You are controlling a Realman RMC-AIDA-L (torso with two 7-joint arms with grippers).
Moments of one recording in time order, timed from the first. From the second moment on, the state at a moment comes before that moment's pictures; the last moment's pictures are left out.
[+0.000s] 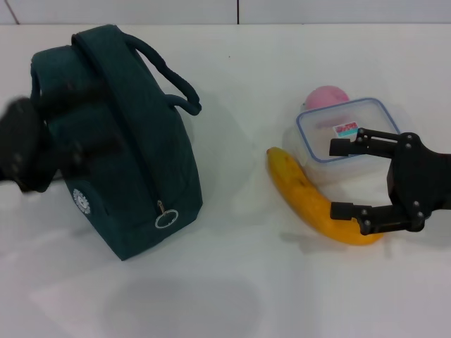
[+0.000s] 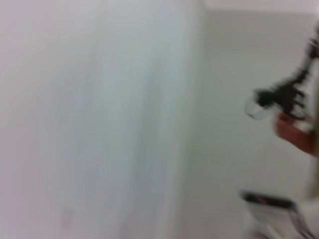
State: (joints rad) left arm -0.26 -2.02 0.77 0.79 1.47 1.96 -1.39; right arm 0.50 1.98 -1.00 -0.59 -1.61 -1.80 1.04
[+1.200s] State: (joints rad) left arm -0.47 -1.92 0.61 1.46 2.19 1.88 -2.49; right arm 0.46 1.99 -0.96 -0.57 -1.59 -1.77 1.03
